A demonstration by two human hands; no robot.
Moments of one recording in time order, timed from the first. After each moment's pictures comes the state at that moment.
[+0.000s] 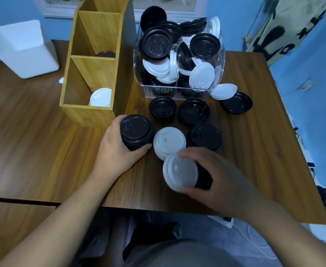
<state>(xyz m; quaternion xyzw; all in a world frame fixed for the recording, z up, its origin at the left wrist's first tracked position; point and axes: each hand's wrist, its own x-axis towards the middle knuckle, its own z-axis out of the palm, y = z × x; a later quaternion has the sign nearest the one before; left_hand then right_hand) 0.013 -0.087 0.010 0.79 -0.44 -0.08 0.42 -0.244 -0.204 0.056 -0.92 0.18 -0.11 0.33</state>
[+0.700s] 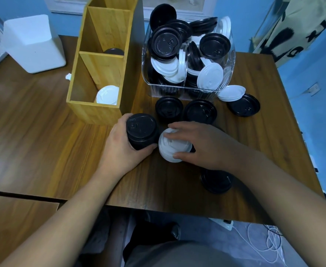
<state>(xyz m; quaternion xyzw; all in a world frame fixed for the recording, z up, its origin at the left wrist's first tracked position) 0.018 -0.086 0.004 0.79 -0.43 -0.08 0.42 -0.165 -0.257 0.071 -0.97 0.11 0.06 0.21</state>
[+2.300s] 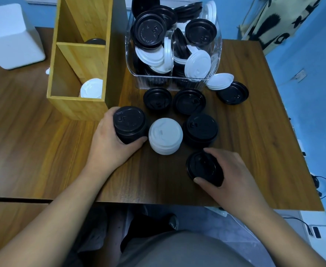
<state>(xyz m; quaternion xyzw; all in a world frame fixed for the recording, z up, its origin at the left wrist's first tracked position) 0.014 -0.087 0.008 0.79 -0.43 -0.08 0.42 -0.281 -0.195 0.022 -0.88 0.37 -0.12 0.27</state>
